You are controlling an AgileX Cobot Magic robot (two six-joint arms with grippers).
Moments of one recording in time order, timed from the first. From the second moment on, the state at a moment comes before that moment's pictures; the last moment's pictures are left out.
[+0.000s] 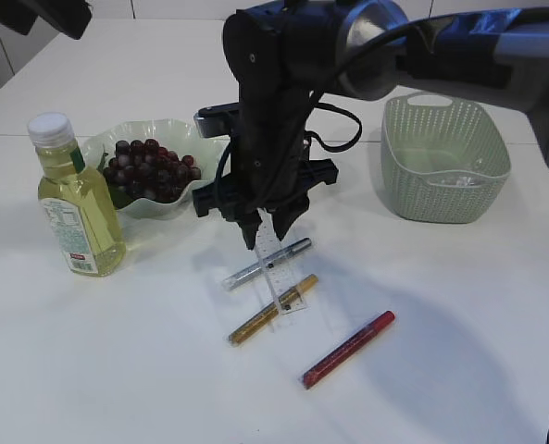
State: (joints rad) left arm -0.52 1.50 -1.69 0.00 1.26 -0.16; right arm 0.63 2.25 -1.98 -0.01 1.22 0.26
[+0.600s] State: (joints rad) left arm -0.52 1.50 -1.69 0.00 1.26 -0.16; right arm 0.63 2.08 -1.85 -0.12 1.12 0.21
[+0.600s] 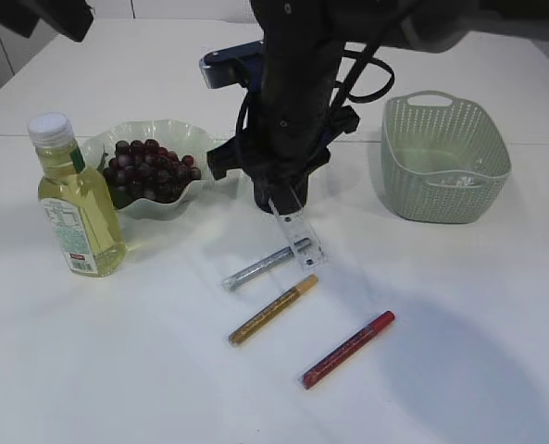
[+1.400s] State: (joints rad) left arm -0.52 1.52 -1.69 0.02 1.26 -0.16; right arm 0.63 1.86 -1.51 -0.39 0.38 0.23
